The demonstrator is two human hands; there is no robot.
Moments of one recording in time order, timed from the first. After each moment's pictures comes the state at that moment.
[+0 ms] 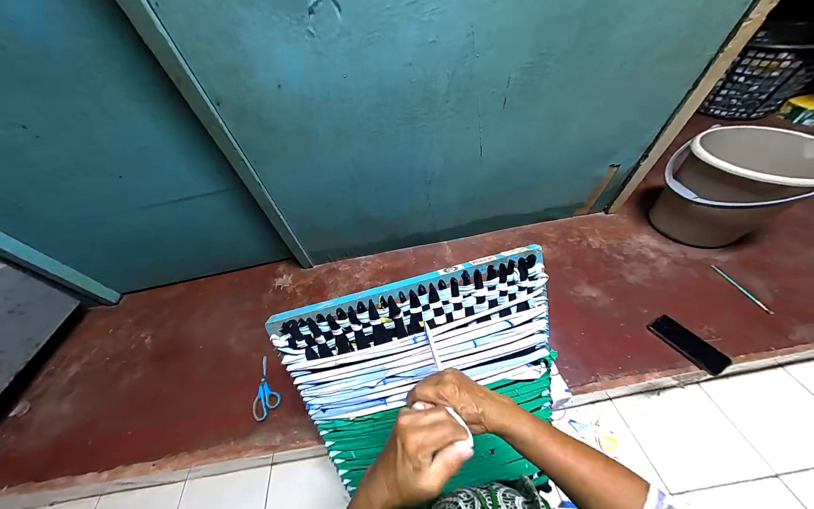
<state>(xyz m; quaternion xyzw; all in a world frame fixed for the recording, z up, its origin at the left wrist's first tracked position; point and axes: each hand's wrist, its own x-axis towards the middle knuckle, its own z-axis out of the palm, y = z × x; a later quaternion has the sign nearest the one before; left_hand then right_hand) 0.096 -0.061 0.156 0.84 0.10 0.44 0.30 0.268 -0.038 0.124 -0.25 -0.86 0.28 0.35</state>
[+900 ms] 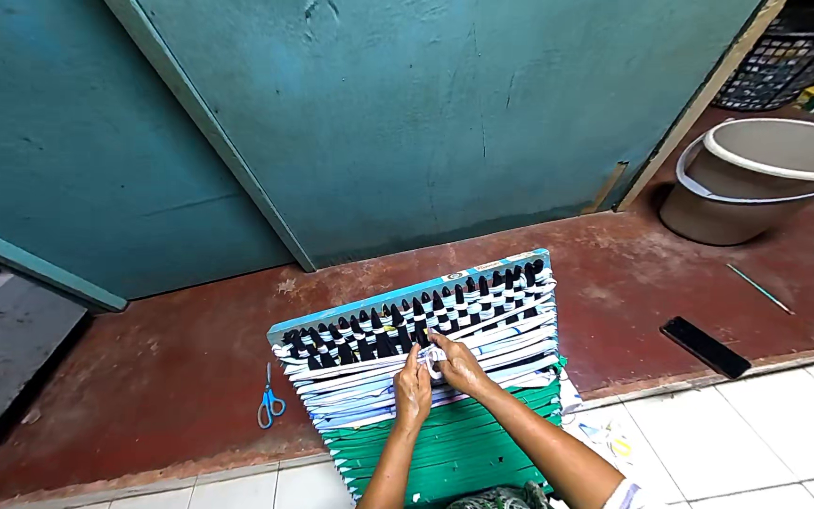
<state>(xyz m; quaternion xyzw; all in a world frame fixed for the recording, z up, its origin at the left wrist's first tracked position) 0.129 0.005 0.055 0.70 0.53 0.37 0.30 0.274 0.017 0.085 -0.60 -0.65 0.40 0.26</state>
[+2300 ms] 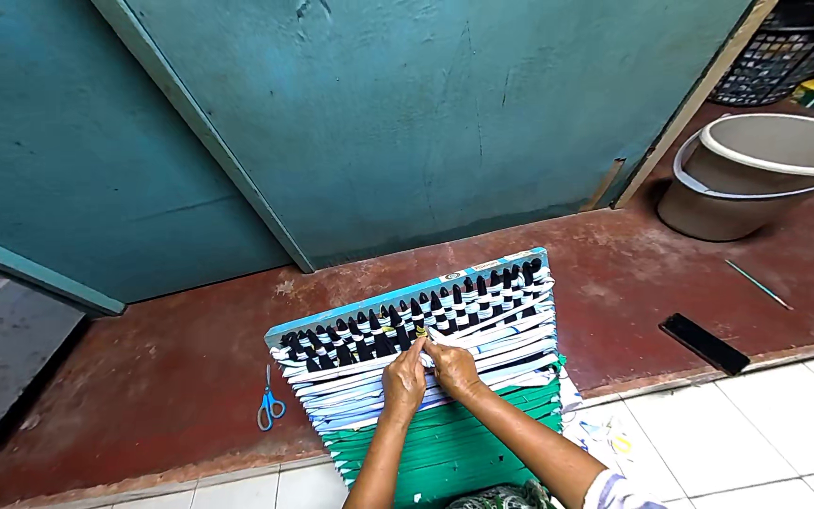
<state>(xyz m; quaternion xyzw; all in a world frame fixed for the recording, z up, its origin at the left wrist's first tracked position) 0.120 0.021 0.078 0.79 0.51 0.29 0.19 0.250 0.012 0.055 -0.64 -0.71 0.10 0.29</state>
